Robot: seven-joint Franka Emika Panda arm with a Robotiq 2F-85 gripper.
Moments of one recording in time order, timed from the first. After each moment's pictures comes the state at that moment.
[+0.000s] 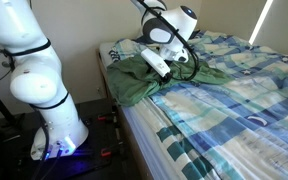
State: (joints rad) arm 0.10 -0.08 -0.12 -2.41 0.45 2.13 -0.74
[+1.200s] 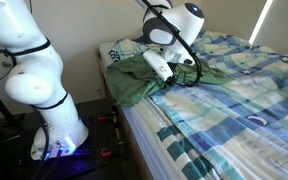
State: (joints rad) arm 0.01 -0.11 -0.13 -2.43 0.48 2.16 -0.75
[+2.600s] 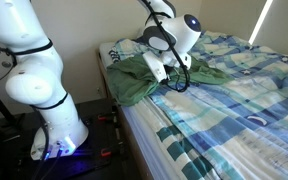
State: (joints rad) arm 0.01 -0.05 -0.09 -2.42 0.67 2.16 -0.75
